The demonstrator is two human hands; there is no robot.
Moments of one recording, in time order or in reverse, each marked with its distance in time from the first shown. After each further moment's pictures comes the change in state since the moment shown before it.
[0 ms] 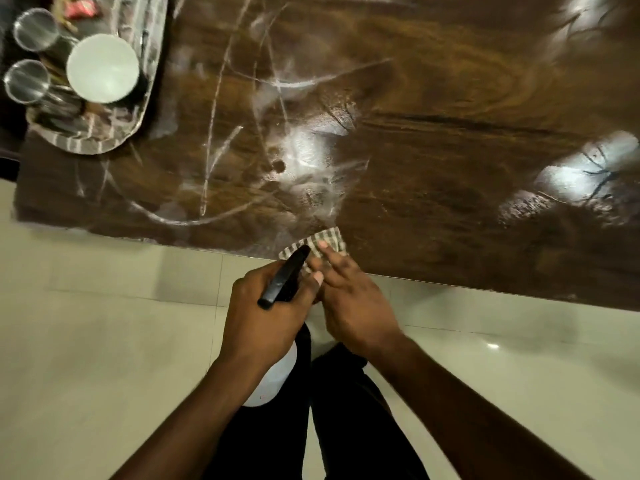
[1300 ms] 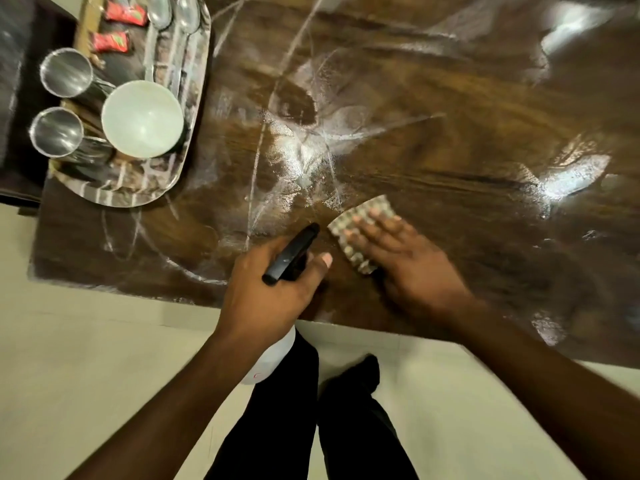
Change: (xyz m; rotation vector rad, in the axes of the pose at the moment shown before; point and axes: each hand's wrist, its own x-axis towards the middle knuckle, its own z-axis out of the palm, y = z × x) left_hand 0.121 0.025 -0.084 -0.127 -0.078 0.008; right_hand 0.127 0.057 -0.076 -0.208 -0.063 -0.009
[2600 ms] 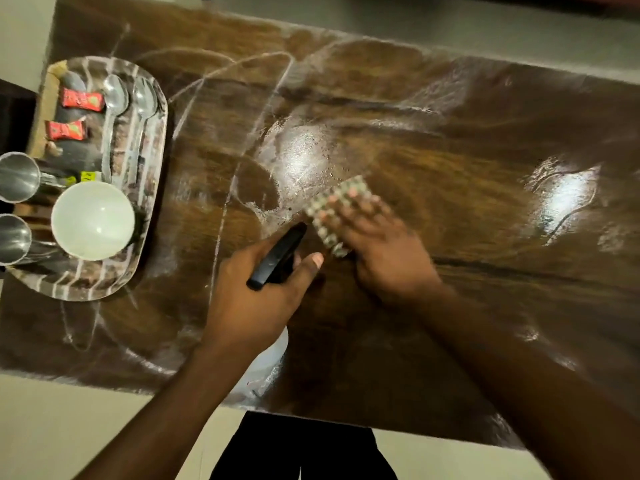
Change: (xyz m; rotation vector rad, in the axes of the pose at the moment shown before) left_hand 0.106 0.093 0.032 0.034 0.025 0.028; right_hand 0.118 0.093 -0.054 -0.014 0.063 0.024
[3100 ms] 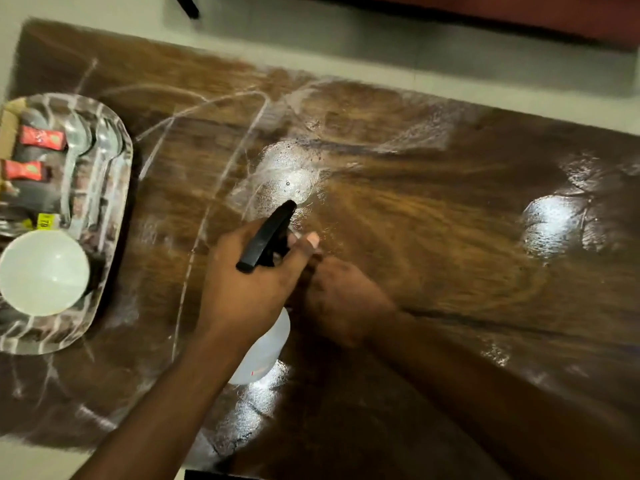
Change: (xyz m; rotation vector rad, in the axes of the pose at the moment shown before) left_hand 0.071 0.052 0.031 -0.083 0.116 0.071; right_hand 0.044 0.003 -0.001 0.096 -0.133 -0.374
